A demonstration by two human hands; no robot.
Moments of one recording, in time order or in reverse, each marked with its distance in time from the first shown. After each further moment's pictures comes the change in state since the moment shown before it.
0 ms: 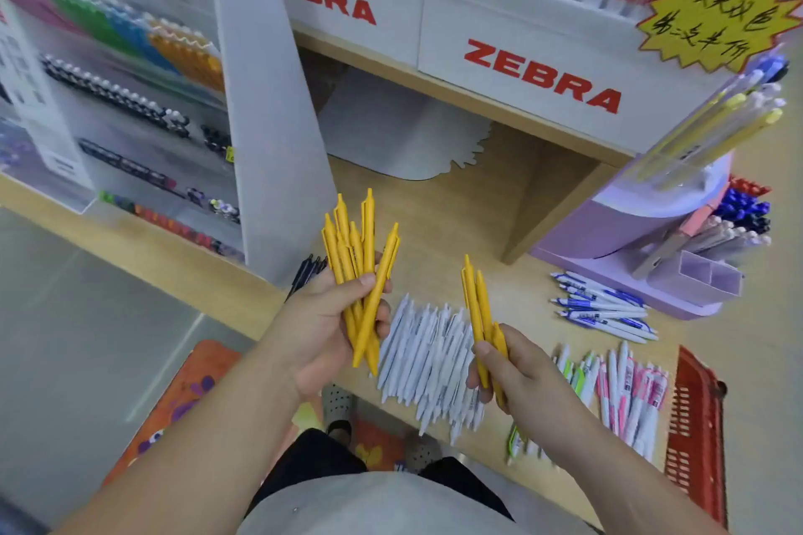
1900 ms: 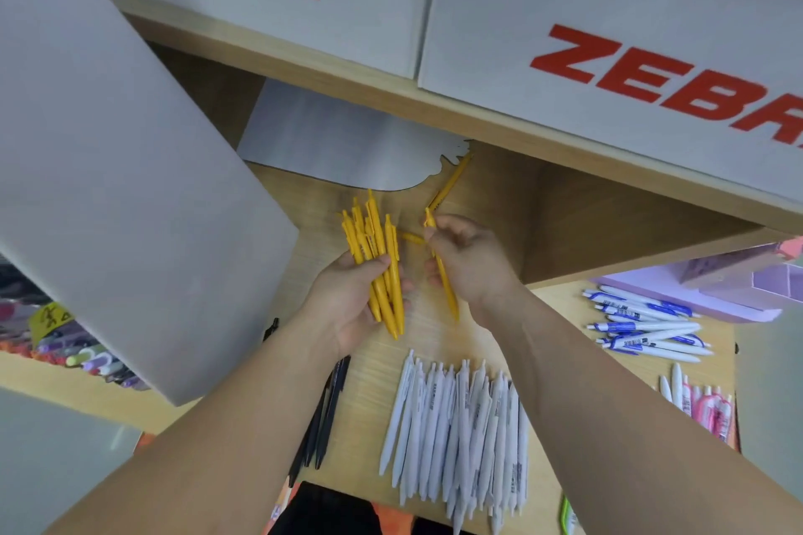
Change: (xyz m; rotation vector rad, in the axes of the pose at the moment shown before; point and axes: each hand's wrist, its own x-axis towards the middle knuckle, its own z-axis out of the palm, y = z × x) left_hand 0.203 -0.003 -0.031 0.130 0.190 -0.262; right_hand 0.242 -0.040 0.017 0.320 0.315 0.099
